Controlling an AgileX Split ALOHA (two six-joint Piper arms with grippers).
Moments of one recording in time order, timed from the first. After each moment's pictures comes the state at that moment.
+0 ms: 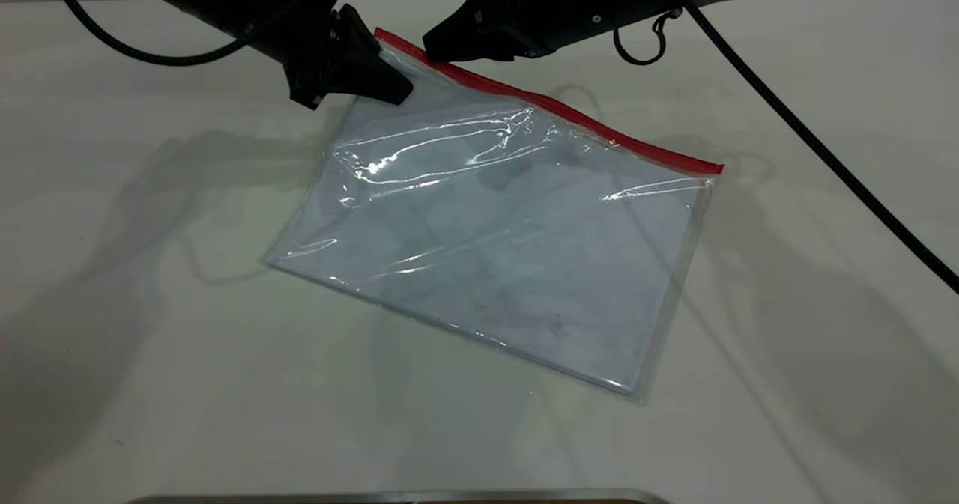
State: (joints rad) left arm -0.15 2.52 -1.64 -1.17 0.79 2.11; right arm 0.33 2.60 -1.71 1.66 0.79 -1.72
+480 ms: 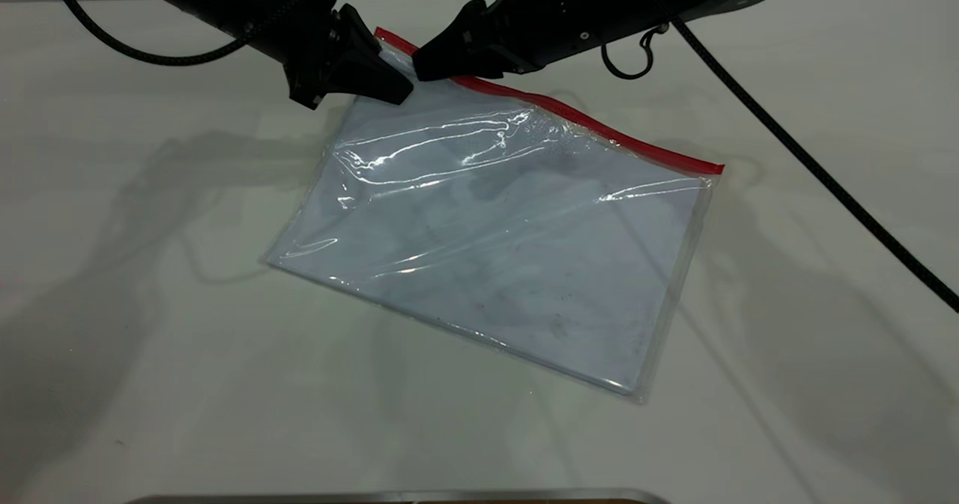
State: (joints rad) left arm -0.15 2.52 -1.64 -1.17 0.79 2.11; right arm 0.35 2.61 -1.71 1.67 0.79 -1.73
